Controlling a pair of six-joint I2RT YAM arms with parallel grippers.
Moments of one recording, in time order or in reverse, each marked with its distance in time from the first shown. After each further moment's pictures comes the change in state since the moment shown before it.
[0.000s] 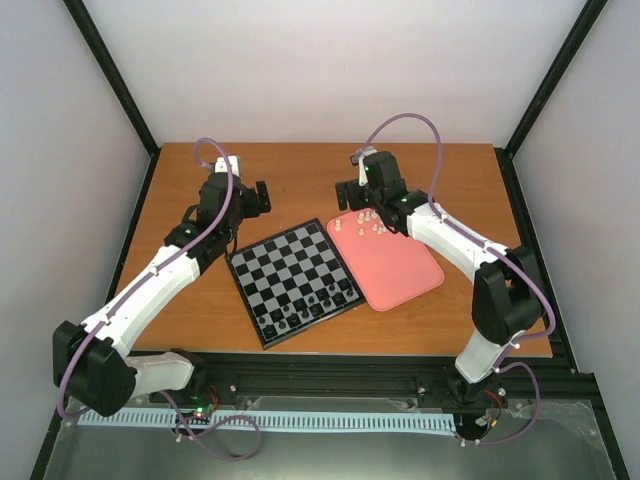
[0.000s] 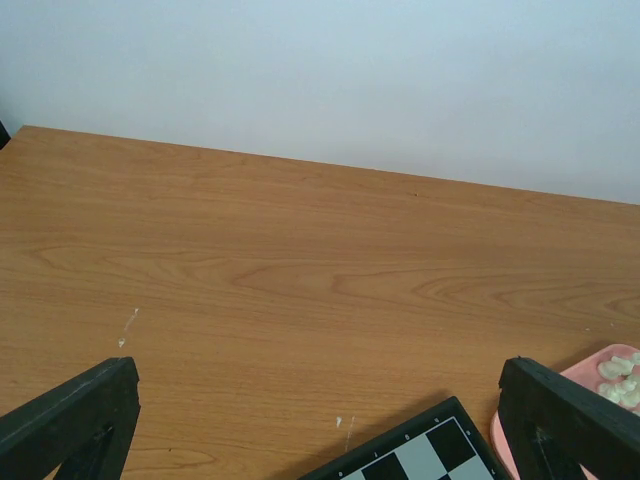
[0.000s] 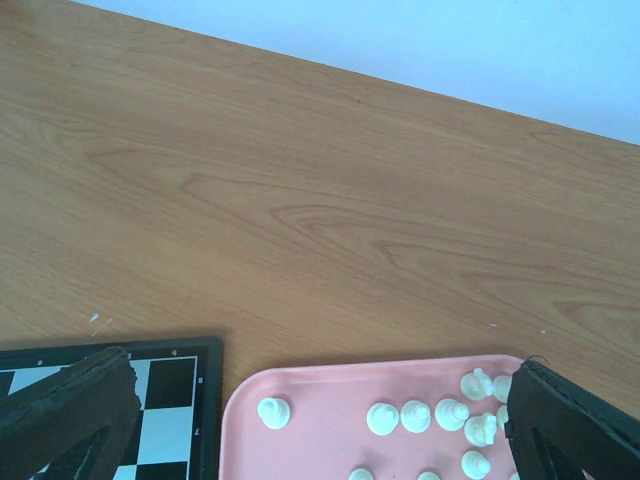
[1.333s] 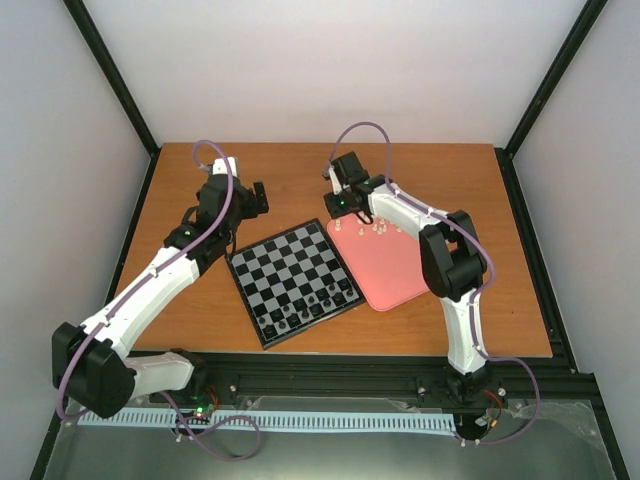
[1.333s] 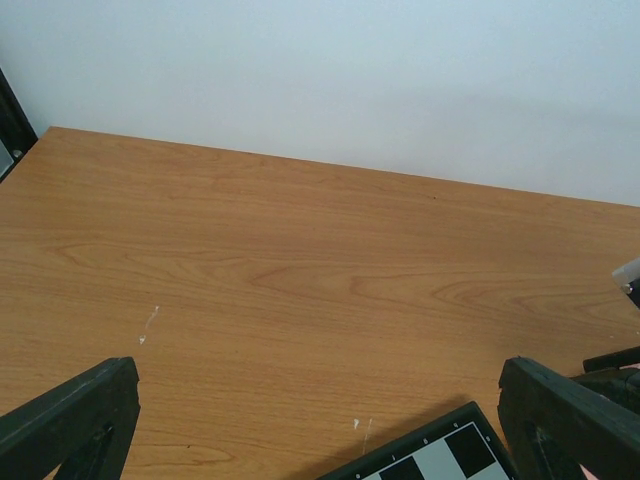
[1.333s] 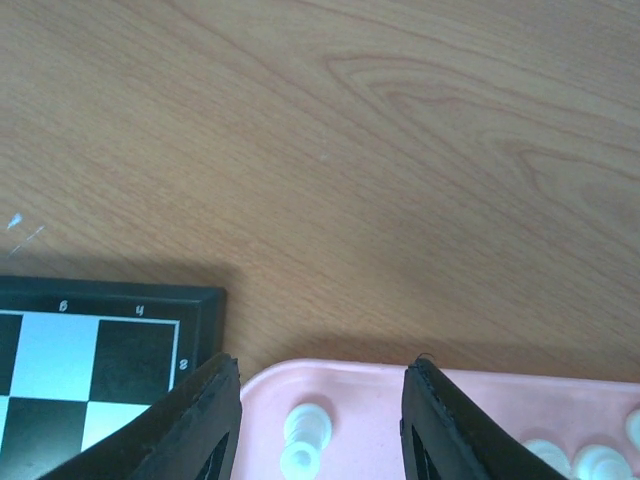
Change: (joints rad) left arm 0.000 -0.010 -0.013 0.000 -0.039 0.001; right arm 0.014 0.438 0.375 -0.277 -0.097 -0.061
